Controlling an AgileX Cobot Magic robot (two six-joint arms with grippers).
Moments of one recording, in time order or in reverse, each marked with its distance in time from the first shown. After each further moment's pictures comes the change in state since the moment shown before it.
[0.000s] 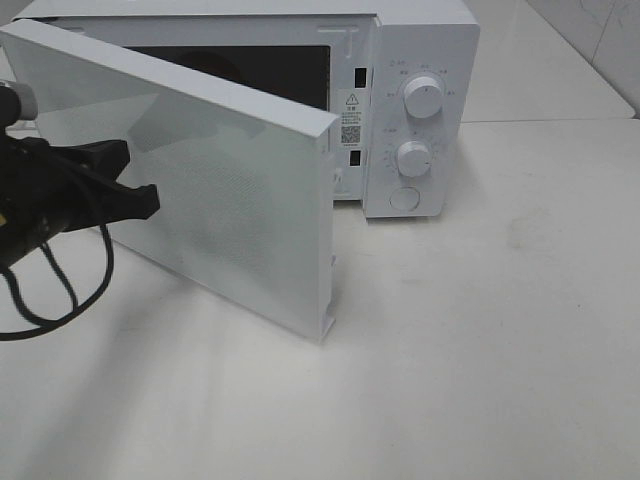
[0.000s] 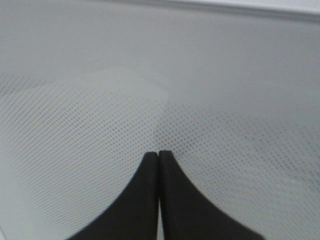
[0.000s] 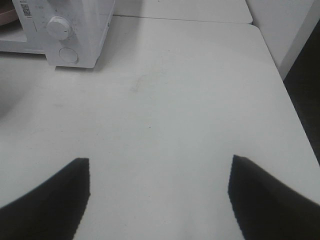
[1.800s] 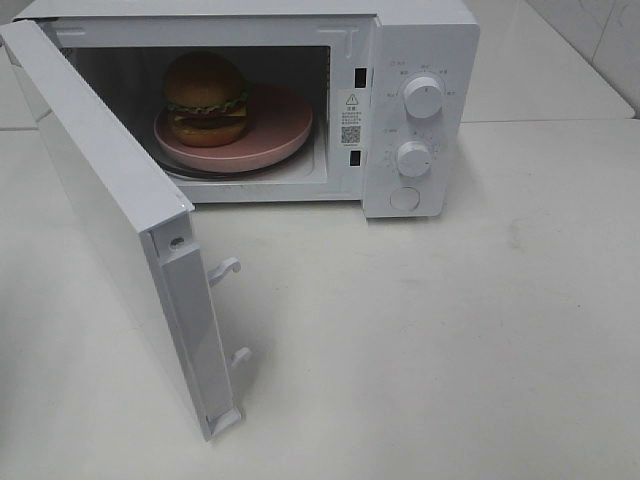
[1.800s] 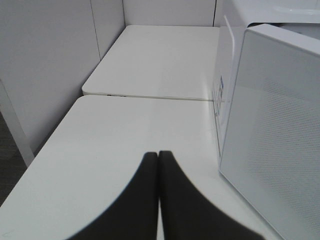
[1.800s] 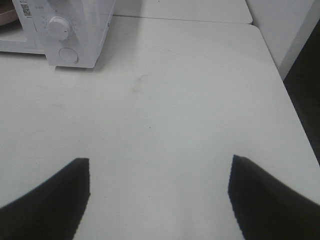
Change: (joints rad) left arm 0.580 -0.908 0.221 0.006 0.720 0.150; right arm 0.000 0.000 0.000 0.000 0.000 0.000
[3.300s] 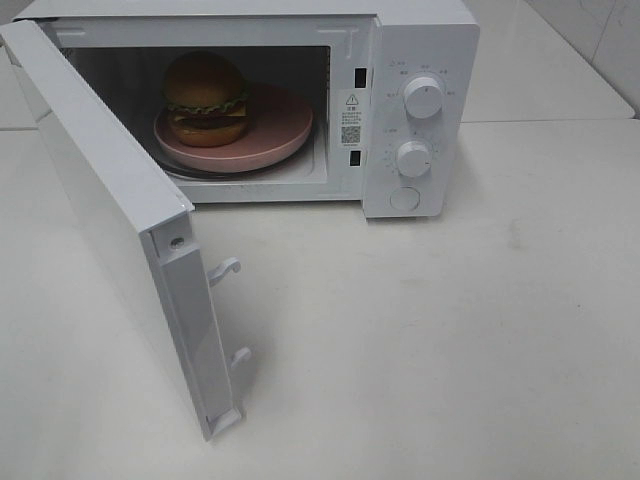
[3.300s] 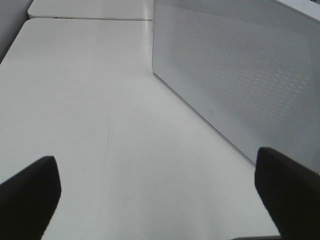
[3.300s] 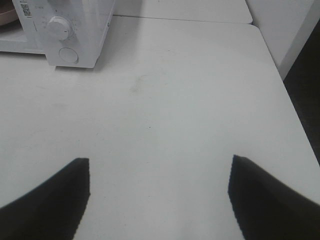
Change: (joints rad) left arm 0.000 -0.752 -0.309 0.000 1.310 -0.086; right arm 0.000 0.000 0.000 0.000 0.000 0.000
